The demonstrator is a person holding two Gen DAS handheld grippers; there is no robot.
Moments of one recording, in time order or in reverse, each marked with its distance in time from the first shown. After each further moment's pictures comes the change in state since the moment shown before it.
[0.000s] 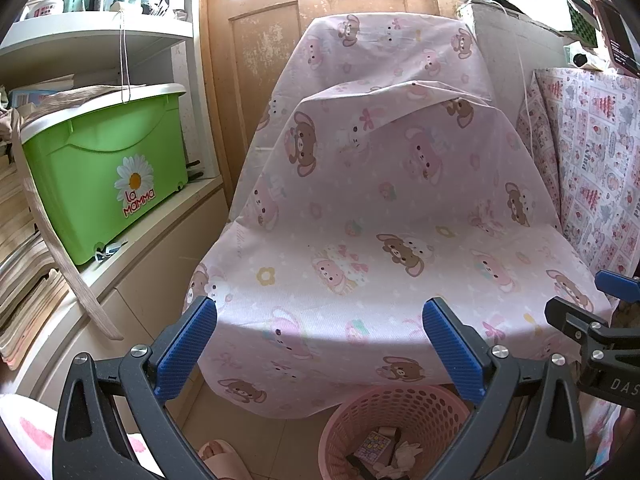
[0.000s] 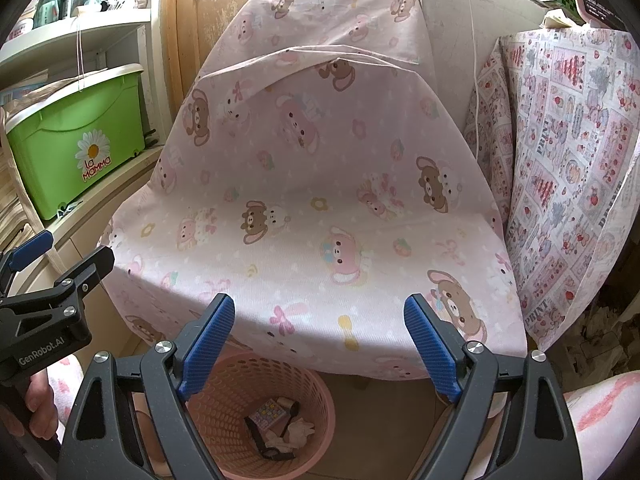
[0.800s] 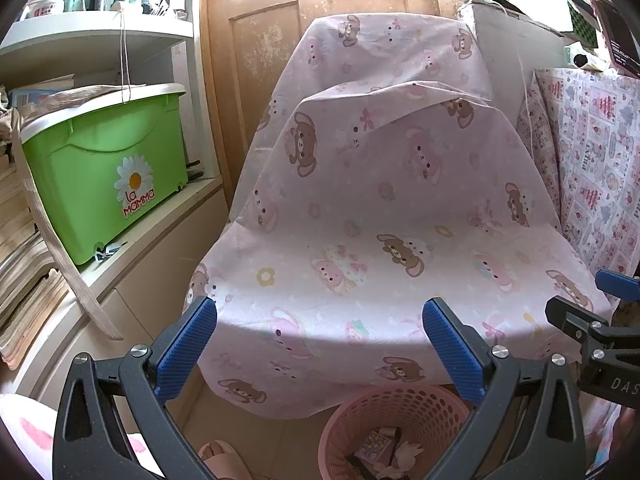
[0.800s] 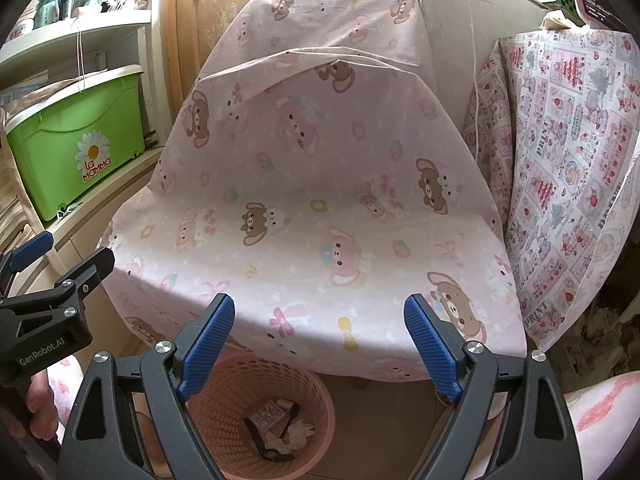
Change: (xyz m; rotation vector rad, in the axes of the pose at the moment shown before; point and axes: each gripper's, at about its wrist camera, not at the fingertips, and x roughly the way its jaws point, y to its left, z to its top) left arm 0.000 0.000 -0.001 0.000 0.002 -0.003; right arm 0.000 -0.001 0.000 0.001 -0.006 -0.002
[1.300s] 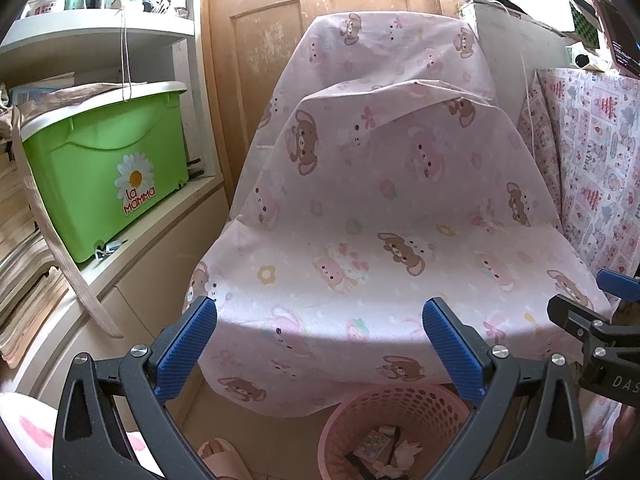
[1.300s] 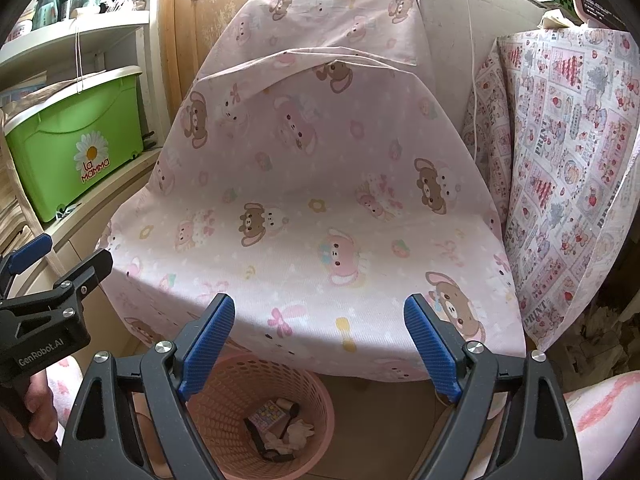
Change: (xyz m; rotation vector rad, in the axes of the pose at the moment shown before) left arm 0.000 0.002 0.000 -0.001 0.000 0.001; right arm 0.002 -0.001 0.000 0.005 0.001 -0.001
